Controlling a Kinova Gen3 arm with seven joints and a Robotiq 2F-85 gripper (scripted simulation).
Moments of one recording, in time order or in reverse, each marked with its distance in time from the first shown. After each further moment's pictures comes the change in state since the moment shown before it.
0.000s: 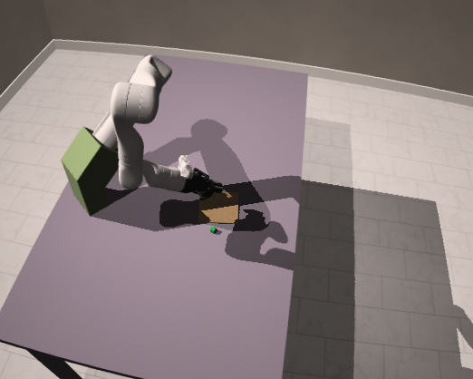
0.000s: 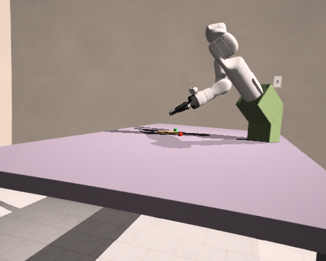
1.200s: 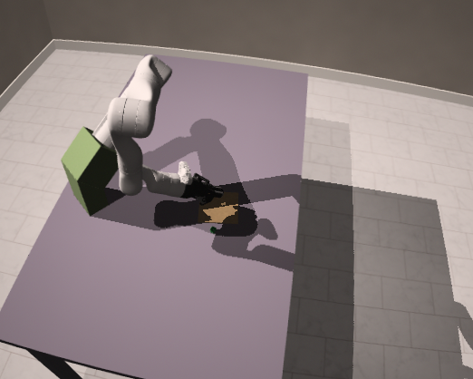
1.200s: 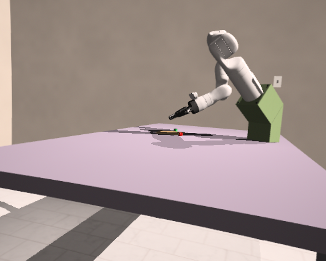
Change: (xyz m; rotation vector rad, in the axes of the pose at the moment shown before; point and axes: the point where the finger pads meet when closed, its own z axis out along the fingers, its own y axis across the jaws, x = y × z) arm -0.021 0.001 0.013 -0.014 0.026 0.005
